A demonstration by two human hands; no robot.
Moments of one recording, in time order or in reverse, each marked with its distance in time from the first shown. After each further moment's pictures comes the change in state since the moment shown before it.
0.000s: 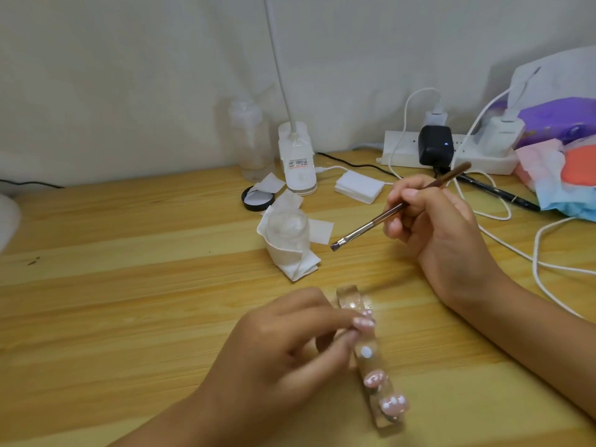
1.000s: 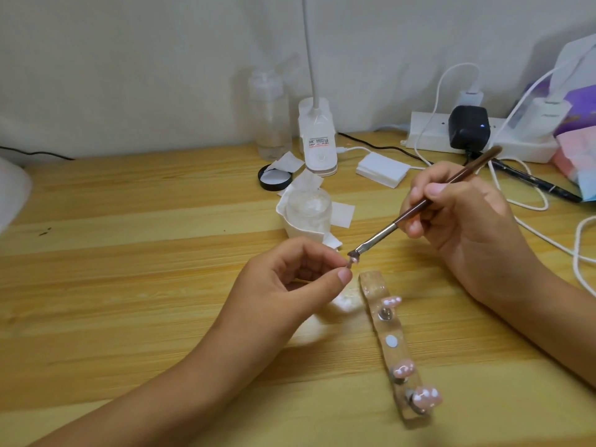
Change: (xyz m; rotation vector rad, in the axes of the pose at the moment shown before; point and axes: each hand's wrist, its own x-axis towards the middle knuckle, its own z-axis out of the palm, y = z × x) left_hand 0.013 -0.015 -0.010 -0.593 0.110 -0.541; right_hand -0.003 0.001 0.003 -0.066 -0.198 -0.022
